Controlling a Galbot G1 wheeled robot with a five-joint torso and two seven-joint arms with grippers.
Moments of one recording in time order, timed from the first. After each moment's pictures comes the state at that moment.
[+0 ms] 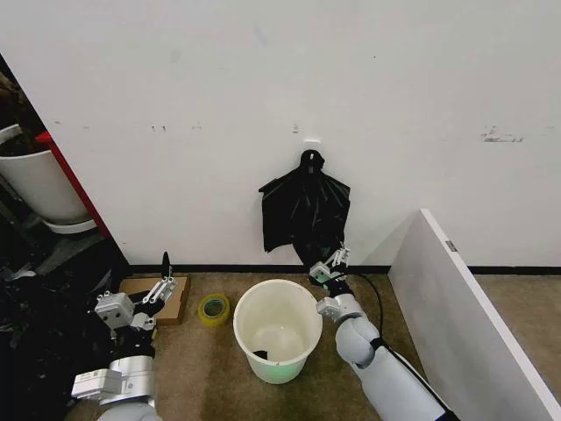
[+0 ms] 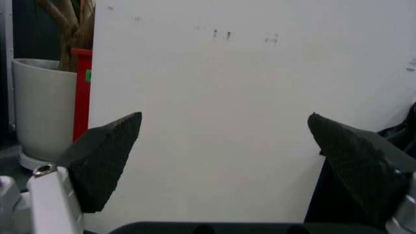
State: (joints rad) left arm 1.72 -1.46 -0.60 -2.27 -0.26 -0.24 -0.17; right arm -1.00 1.28 0.04 1.44 -0.60 -0.10 0.35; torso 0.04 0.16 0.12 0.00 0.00
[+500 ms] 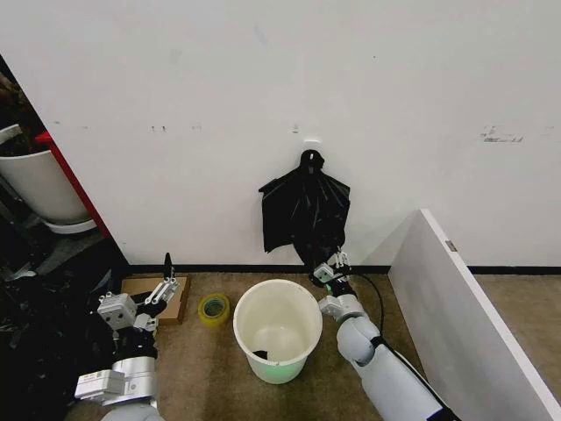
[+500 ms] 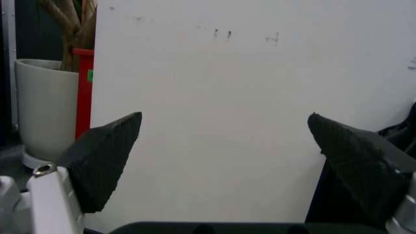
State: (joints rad) left arm 1.72 -1.47 -0.59 -2.27 -0.25 -0.24 -0.17; right arm -0.99 1.29 0.04 1.42 -0.56 -0.12 0.35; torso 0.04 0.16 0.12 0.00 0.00
